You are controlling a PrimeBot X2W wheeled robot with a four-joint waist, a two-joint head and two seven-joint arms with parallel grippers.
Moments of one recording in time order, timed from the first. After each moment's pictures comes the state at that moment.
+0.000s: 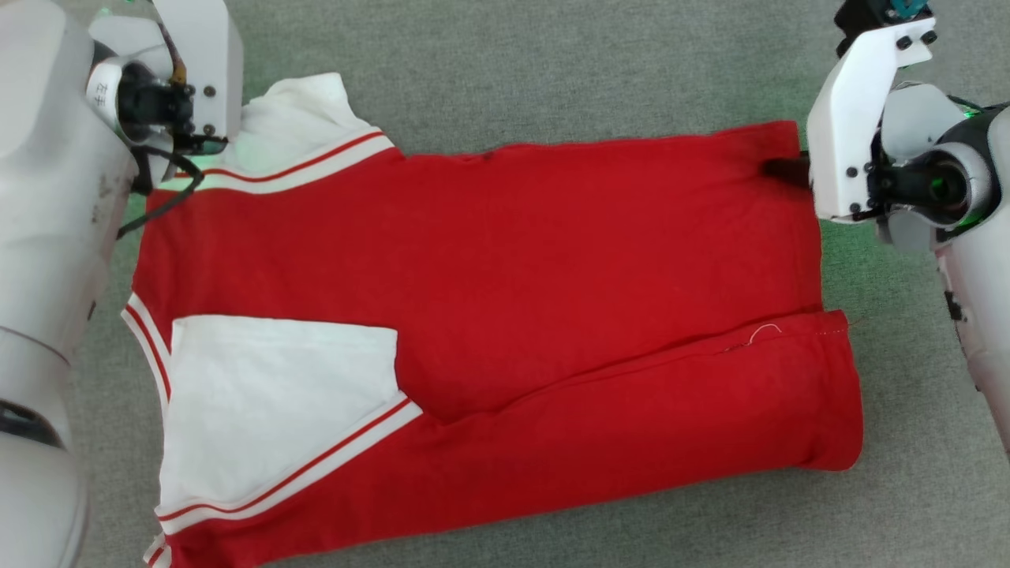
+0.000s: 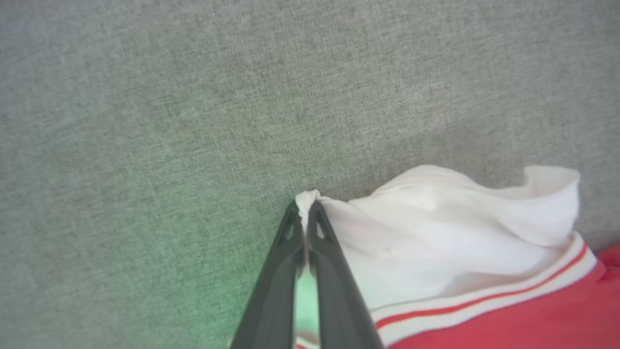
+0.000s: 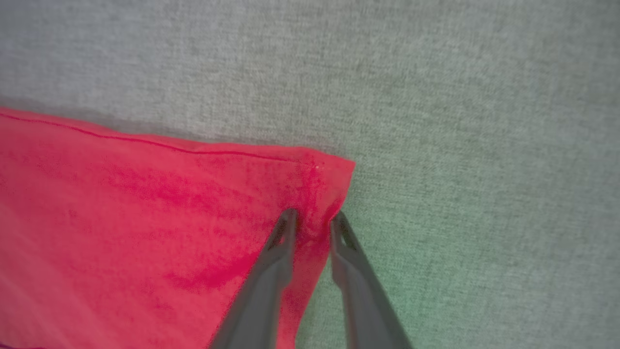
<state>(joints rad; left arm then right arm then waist) -1.43 0.42 -0.83 1.09 -0.93 -0.05 0.89 -1.04 -0.27 0.30 0.57 0.58 0.13 1.05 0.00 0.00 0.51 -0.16</state>
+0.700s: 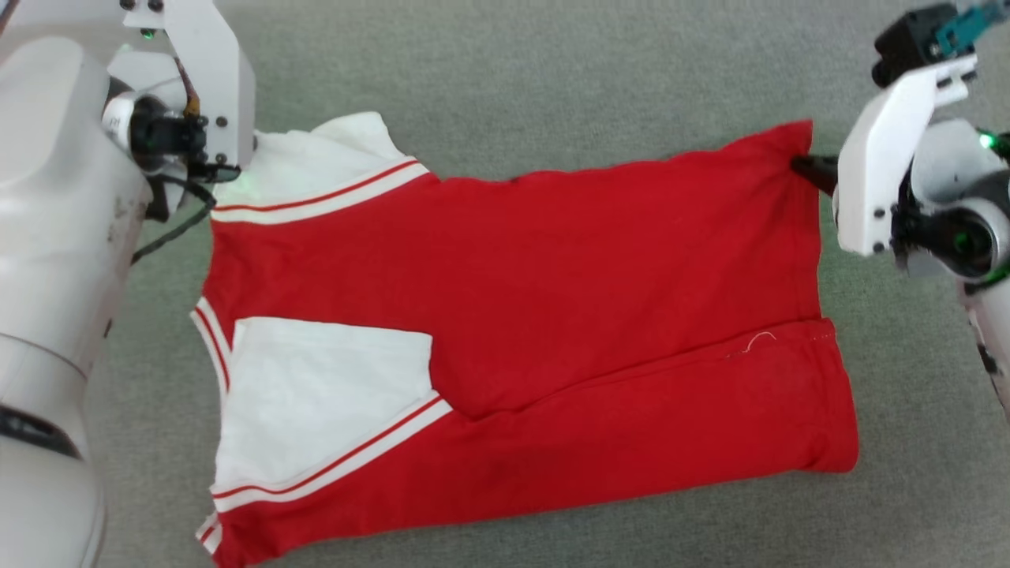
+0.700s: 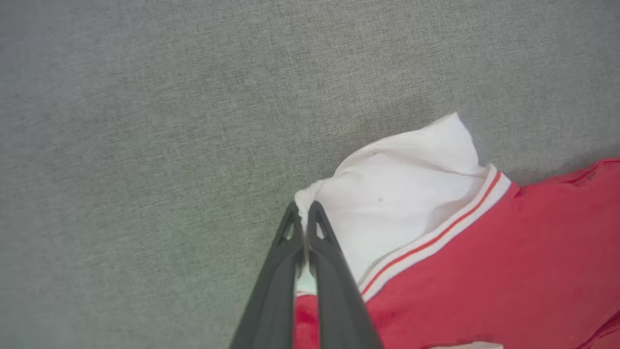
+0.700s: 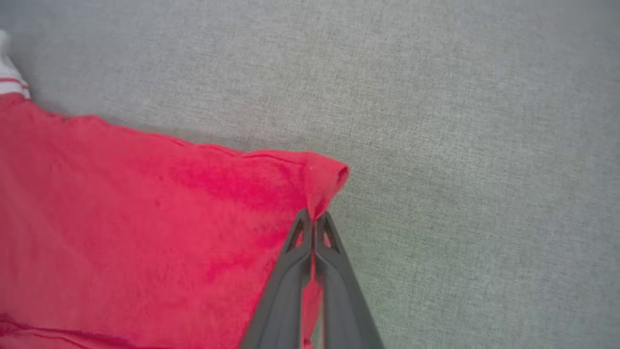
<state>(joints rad) -1.41 0.40 -0.83 1.14 -0.97 -0.11 0.83 -0.96 -0.38 0.38 0.50 0.67 0.13 0.82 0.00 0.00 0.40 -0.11</state>
